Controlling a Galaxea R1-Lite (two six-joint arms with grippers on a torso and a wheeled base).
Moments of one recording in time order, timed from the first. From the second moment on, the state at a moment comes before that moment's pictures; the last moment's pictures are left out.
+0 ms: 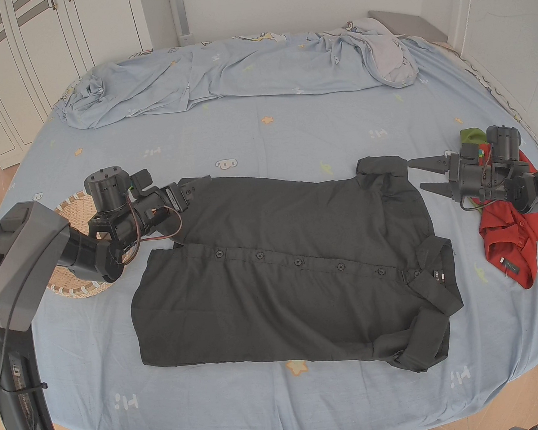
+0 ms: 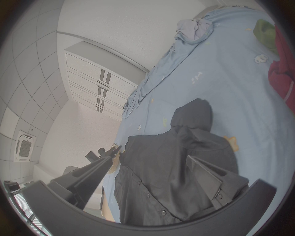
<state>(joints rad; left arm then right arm) -0.12 2.30 -1.39 -0.87 -0.45 -0.36 -0.07 2.10 -1.35 -0.45 0.90 0.52</state>
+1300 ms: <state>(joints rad) -0.28 2.06 -0.88 -1.09 -0.47 -0.44 -0.24 1.99 -0.79 -0.46 0.90 0.27</state>
